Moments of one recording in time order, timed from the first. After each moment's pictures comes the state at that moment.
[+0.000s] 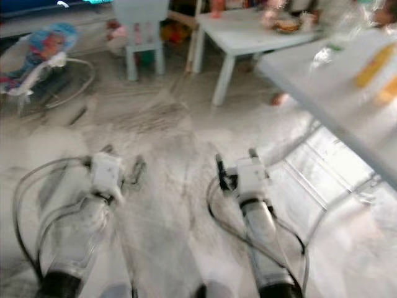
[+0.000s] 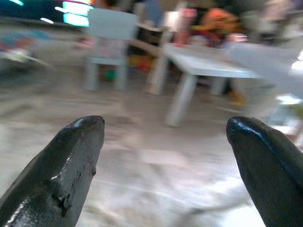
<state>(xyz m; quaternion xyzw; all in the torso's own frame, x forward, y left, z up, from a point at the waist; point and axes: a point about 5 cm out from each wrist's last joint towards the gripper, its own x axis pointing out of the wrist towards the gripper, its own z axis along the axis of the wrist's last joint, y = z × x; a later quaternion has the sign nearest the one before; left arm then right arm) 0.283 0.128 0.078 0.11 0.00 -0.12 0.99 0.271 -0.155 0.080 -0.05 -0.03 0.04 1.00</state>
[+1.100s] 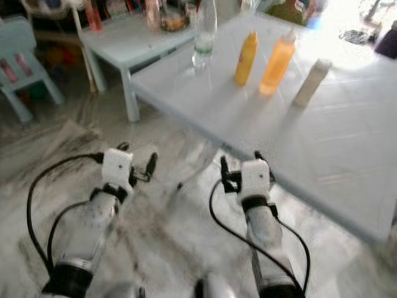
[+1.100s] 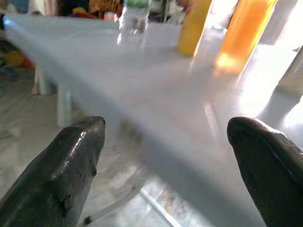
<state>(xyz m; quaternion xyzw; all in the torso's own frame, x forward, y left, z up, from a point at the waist) 0.290 0.120 0.089 0.07 -0.01 -0.13 0.99 0.270 -0.149 0.086 -0.06 -0.04 0.05 1.00</state>
